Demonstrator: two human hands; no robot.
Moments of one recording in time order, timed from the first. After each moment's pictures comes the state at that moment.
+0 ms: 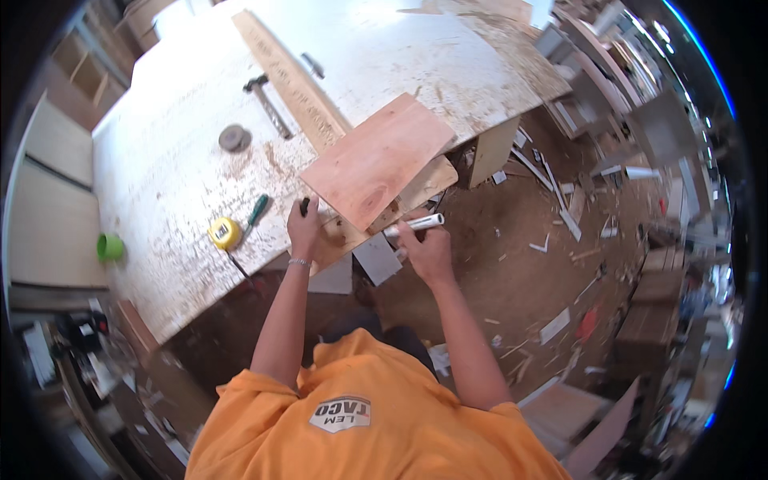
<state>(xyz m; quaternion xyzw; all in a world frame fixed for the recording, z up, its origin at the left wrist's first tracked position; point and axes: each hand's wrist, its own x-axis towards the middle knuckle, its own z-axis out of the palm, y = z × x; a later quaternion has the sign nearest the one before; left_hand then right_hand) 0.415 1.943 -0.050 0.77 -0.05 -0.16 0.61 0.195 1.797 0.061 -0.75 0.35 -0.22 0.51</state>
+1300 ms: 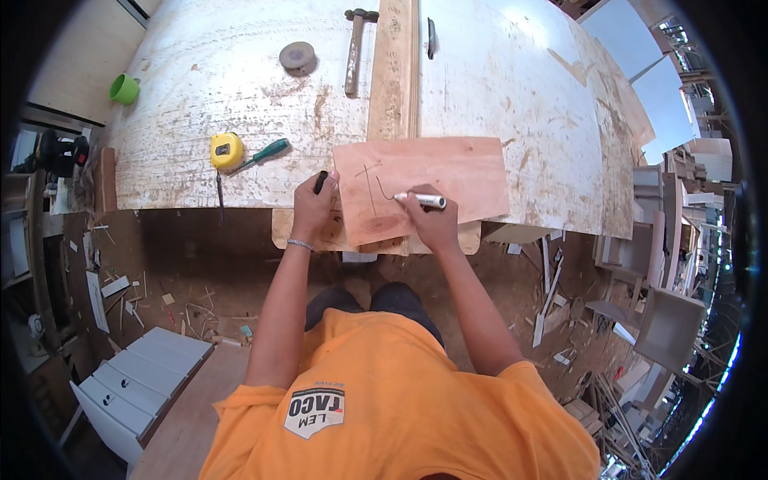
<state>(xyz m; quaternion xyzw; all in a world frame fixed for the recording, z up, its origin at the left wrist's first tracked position) 0.402 1.893 -0.051 0.76 0.11 -0.08 0.64 0.347 1.657 0.014 -0.79 0.12 0.00 0.60</state>
